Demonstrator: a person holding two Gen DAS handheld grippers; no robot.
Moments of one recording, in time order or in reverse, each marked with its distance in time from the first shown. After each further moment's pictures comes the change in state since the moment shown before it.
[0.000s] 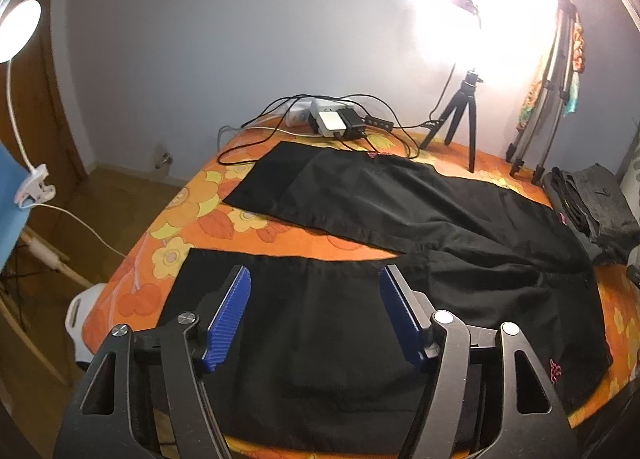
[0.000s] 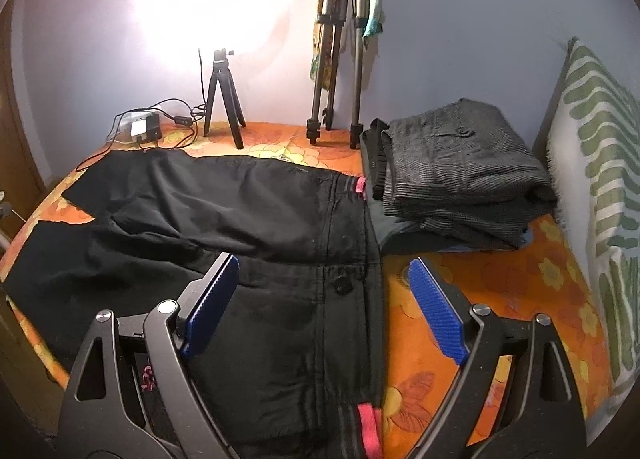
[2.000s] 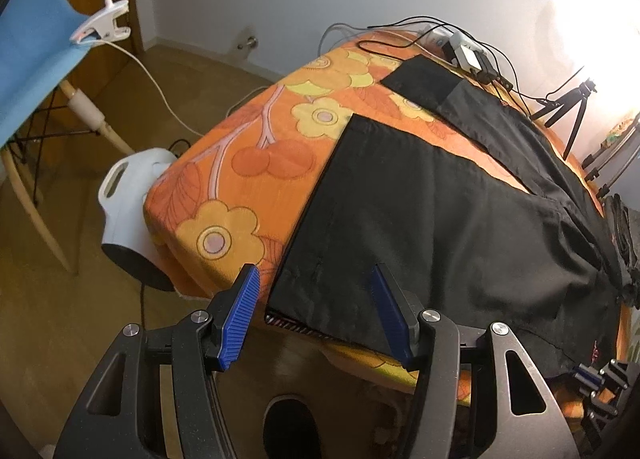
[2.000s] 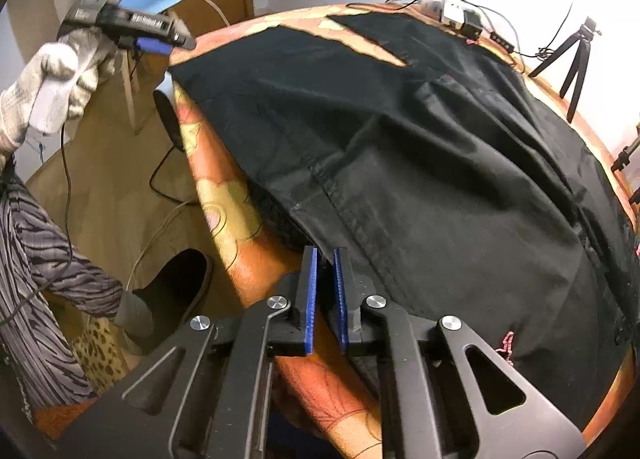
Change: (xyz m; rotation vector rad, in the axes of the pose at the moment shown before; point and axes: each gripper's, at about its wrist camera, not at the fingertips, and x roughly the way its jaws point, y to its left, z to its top) left arm 0.025 0.157 -0.084 -0.291 0.278 0.090; right arm 0.010 0.248 -0.109 -0.658 0.270 0.590
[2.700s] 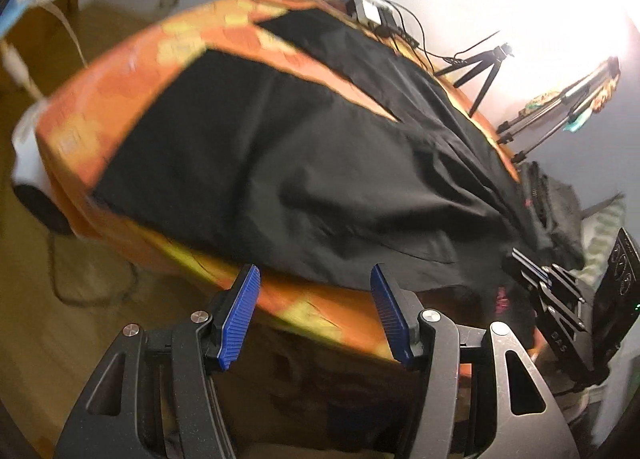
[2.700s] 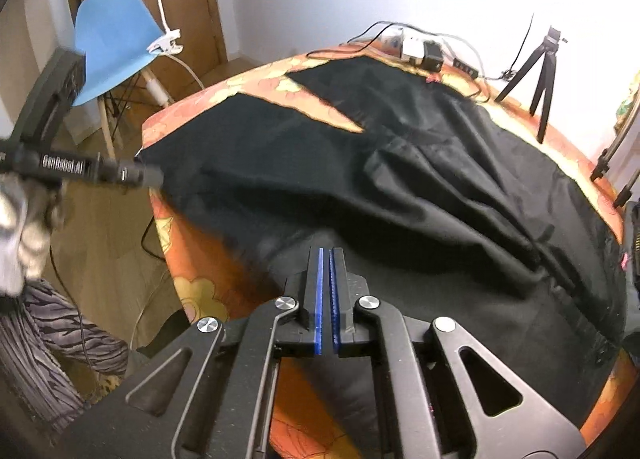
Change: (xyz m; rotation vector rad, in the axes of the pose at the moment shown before) left arm -0.013 -0.085 -0.054 -0.039 0.149 -0.331; right arm -0.024 -0.036 0.045 0.108 -0.131 -0.035
